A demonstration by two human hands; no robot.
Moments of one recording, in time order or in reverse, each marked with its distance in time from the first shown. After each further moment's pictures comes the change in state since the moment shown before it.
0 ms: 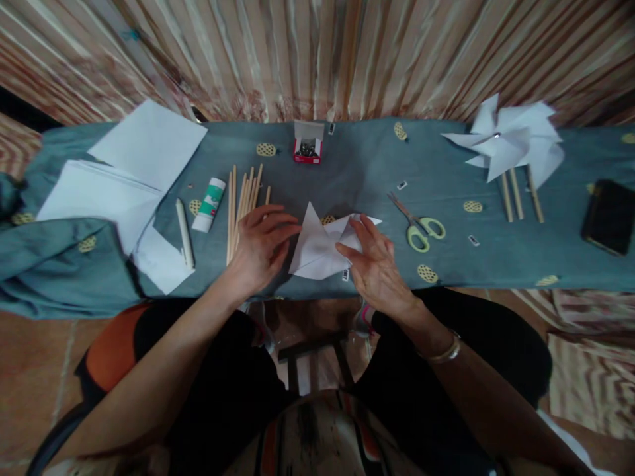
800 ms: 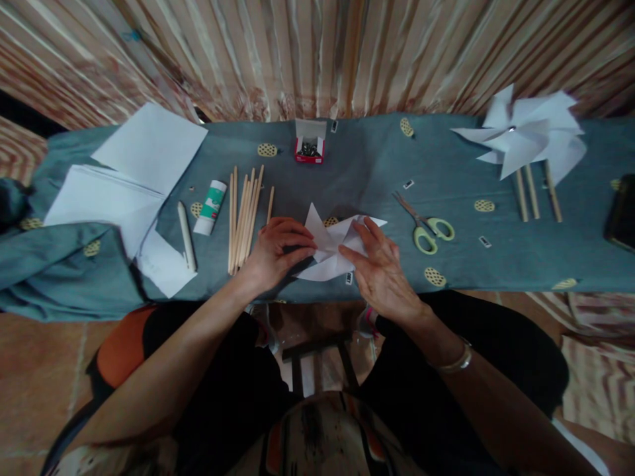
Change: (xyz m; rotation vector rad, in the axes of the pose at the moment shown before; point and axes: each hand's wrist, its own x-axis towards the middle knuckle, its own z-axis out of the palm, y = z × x) left_hand 0.010 -0.003 0.019 -0.406 0.006 -0.098; right_hand -0.002 0.001 -0.003 -0.003 -0.036 -0.031
